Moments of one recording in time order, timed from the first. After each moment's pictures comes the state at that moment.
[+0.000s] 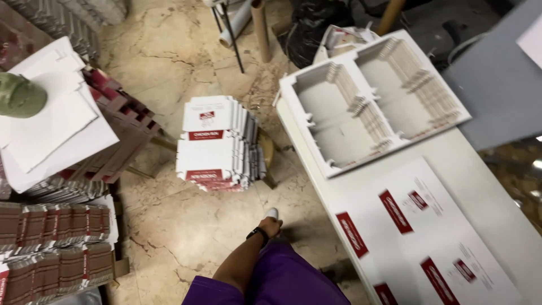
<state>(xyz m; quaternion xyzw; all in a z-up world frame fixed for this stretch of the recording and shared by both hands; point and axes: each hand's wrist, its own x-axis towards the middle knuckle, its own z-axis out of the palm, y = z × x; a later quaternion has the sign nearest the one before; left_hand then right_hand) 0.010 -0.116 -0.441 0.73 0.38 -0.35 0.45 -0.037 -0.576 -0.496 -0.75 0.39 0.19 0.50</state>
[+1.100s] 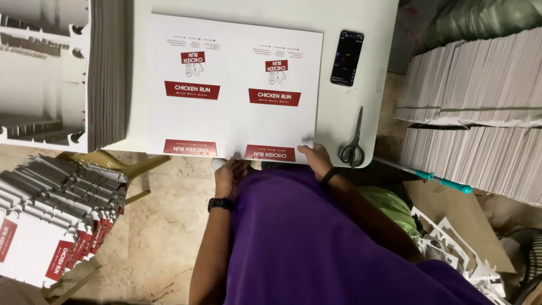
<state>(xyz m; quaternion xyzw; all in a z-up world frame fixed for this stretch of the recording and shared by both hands) 0.008 -0.392 -0.344 0.54 0.41 -0.33 0.65 -0.050 -0.629 -0.246 -0.58 0.53 0.22 0.58</state>
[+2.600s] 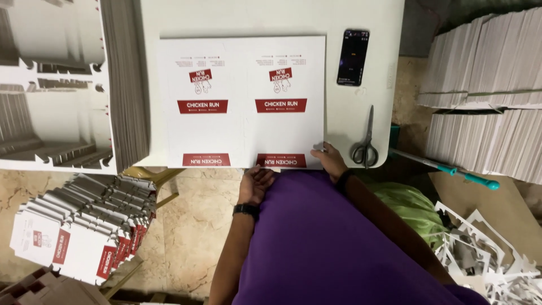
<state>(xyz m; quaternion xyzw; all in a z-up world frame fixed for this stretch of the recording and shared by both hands) -0.004 -0.403 -0.361 0.40 0.48 -0.40 0.68 -0.049 -0.656 -0.237 -0.53 0.51 0.24 0.63</state>
